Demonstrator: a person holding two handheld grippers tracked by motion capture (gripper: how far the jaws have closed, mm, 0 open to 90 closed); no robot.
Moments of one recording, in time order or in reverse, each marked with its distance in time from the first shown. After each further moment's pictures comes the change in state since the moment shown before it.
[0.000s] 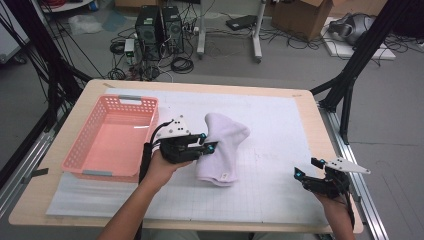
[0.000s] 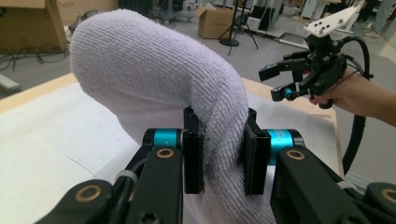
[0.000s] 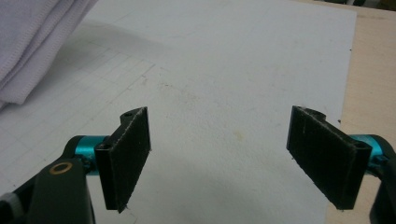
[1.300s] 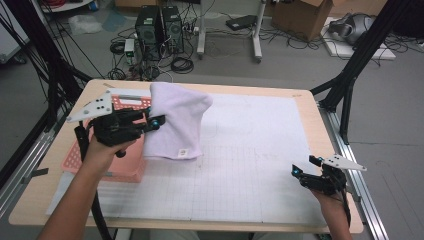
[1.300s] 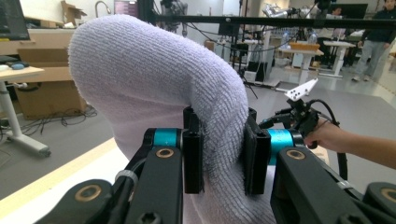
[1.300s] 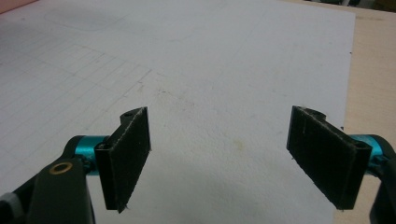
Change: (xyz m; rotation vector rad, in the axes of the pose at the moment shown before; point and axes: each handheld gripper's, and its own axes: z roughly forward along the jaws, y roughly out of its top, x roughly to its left) left arm 0.048 0.034 -0.133 -0.247 0.002 0.064; right arm 0.002 0.005 0.008 0.001 -0.016 0.007
